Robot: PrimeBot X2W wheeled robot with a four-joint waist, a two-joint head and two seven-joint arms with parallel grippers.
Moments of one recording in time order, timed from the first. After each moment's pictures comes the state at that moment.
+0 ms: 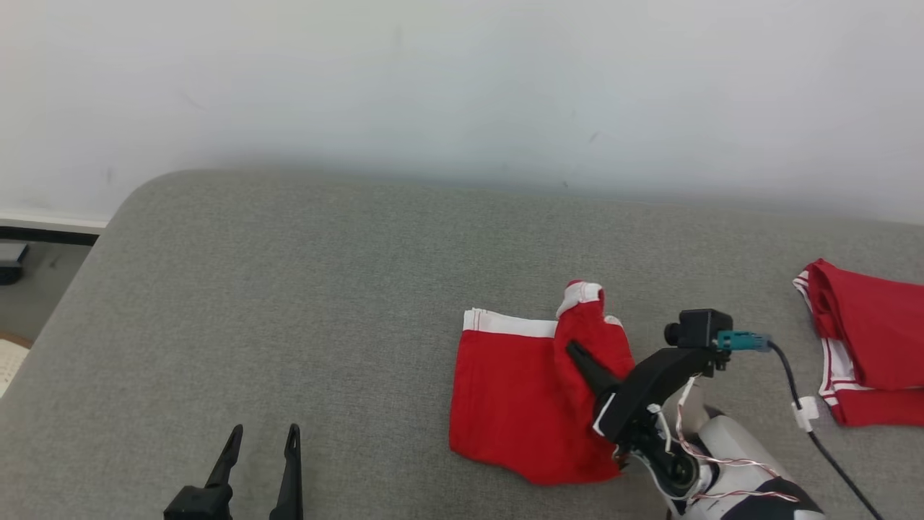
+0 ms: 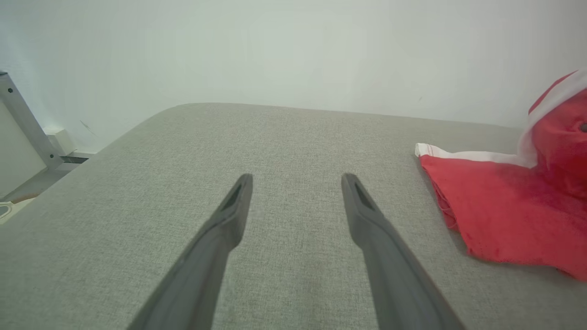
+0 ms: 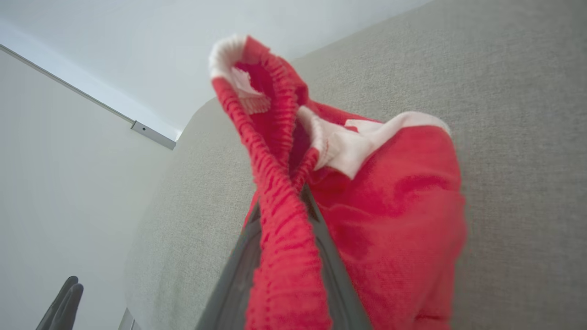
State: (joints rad) left arm -0.05 0.10 -0.09 0.34 -0.18 -0.07 -0.26; right arm -0.49 -0.14 0.40 0.66 0.93 0.13 0.19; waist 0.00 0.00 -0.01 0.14
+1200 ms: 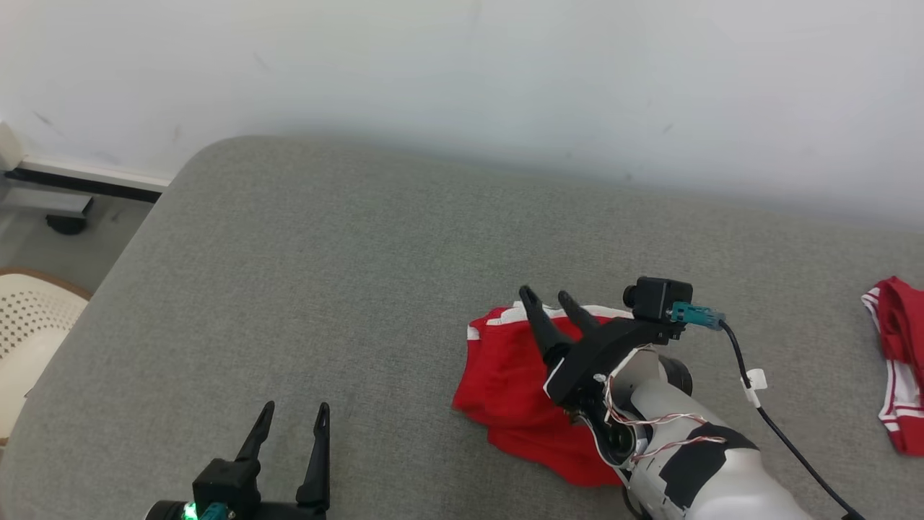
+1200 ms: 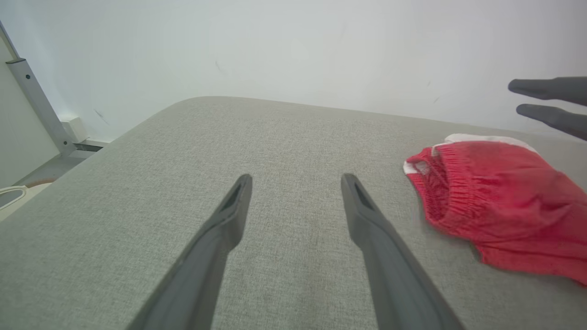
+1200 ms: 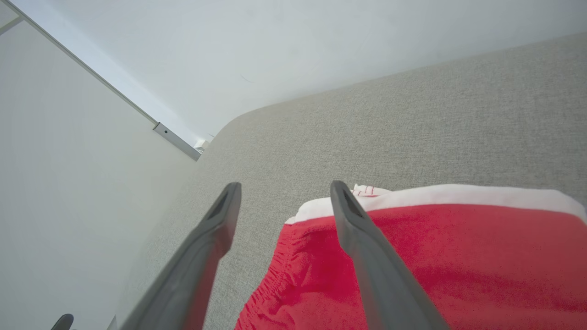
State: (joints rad) left arm -0.14 0.06 -0.12 0.41 -0.17 -0.10 -0.26; right arm -0.75 -0.05 0.72 1.00 1.08 0.13 -0.18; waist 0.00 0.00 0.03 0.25
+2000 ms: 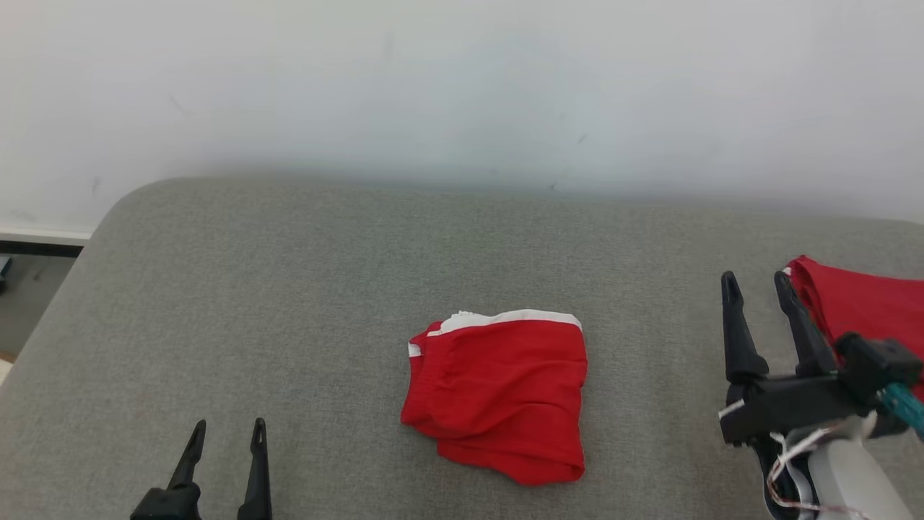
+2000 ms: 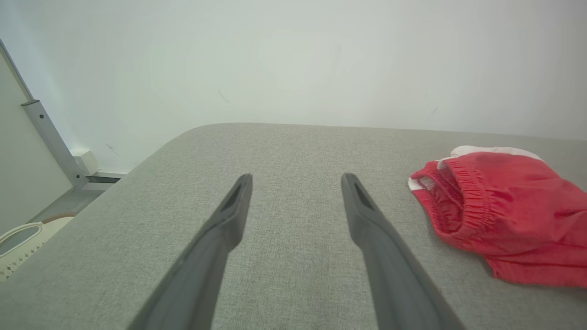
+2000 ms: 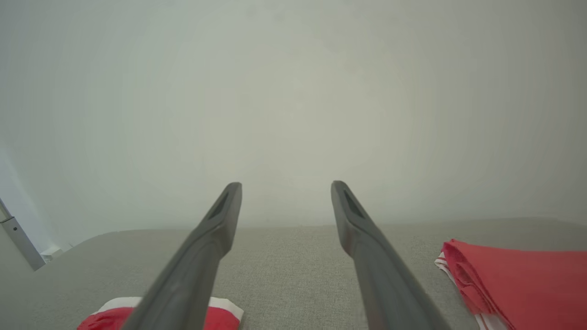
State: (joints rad) left arm -0.05 0.11 -0.02 0.31 -0.14 -0.07 -0.26; right arm -0.32 -0.22 0.09 0.40 0.41 0.13 -0.26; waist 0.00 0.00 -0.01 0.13
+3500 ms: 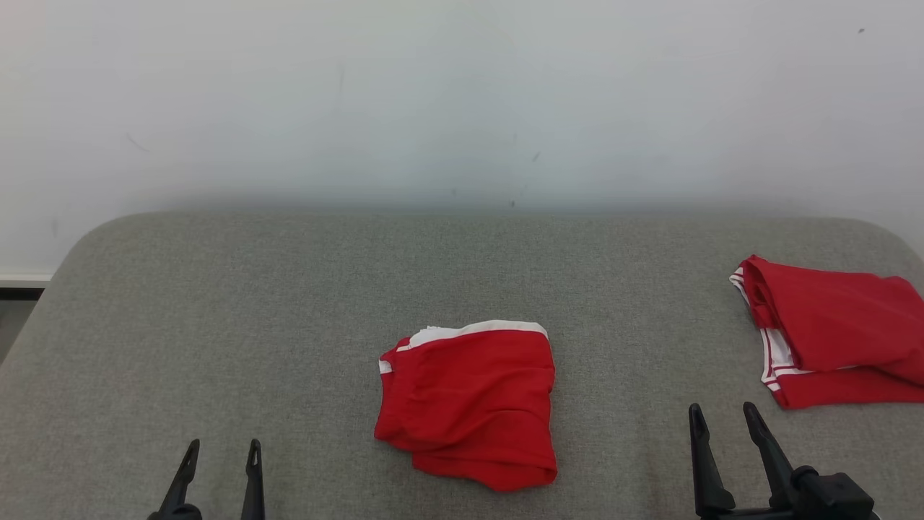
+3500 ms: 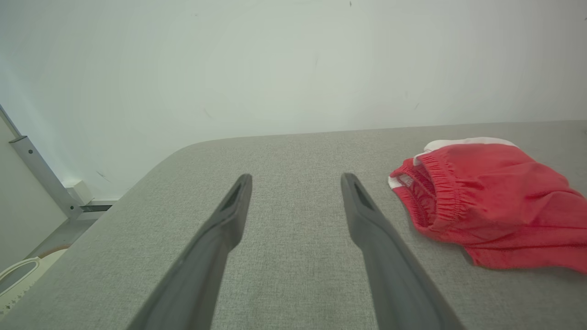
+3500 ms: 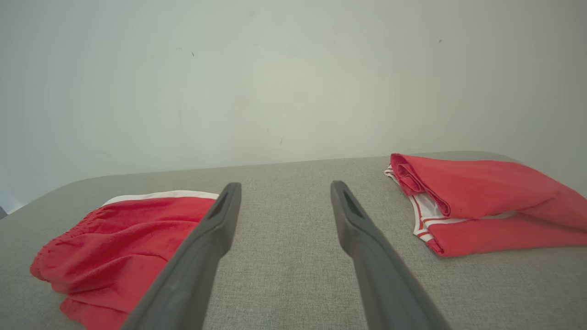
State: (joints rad) left arm 0.02 0.13 -0.02 0.24 -0.08 -0.04 -0.26; right arm 0.04 -0.05 0.00 0.20 0.16 0.13 -0.26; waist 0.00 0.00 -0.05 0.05
